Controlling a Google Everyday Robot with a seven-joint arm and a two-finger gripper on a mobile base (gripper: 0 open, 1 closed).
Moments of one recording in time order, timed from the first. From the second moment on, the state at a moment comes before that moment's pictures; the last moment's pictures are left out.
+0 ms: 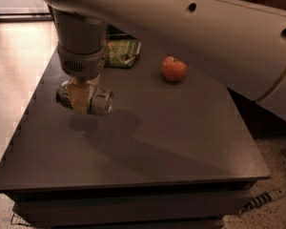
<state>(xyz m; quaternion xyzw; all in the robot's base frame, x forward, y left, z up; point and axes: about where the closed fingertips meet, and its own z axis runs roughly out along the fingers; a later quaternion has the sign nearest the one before) 0.501 0.128 0.893 -0.64 0.76 0.03 0.10</state>
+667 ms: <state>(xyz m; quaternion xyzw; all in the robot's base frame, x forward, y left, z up) 0.522 0.107 0.922 -0.65 0.70 0.15 0.26</state>
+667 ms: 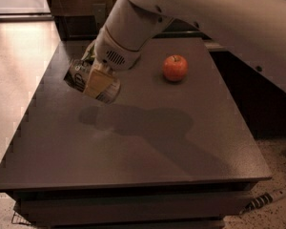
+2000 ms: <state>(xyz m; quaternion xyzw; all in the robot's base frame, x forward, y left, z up) 0.489 0.145 0.914 -0.54 0.62 0.35 0.46</state>
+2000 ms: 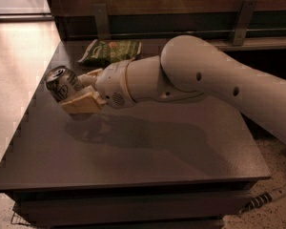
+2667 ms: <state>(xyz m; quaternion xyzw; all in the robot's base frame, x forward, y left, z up) 0.488 0.175 0.890 -0.49 0.63 0.41 0.45</state>
